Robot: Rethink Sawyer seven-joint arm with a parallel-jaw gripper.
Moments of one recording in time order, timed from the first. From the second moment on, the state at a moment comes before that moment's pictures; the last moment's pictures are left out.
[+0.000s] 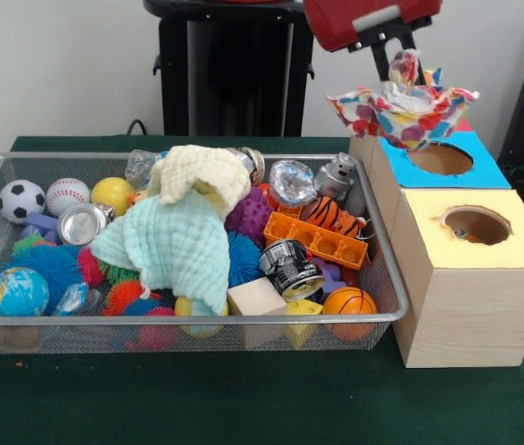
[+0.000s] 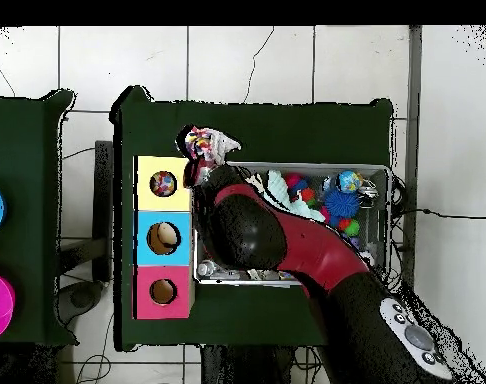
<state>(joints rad) -0.67 -0.90 0.67 2.02 0.17 0.06 1.65</state>
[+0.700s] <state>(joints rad) -0.53 -0.67 0.66 2.02 0.19 -0.17 1.71</state>
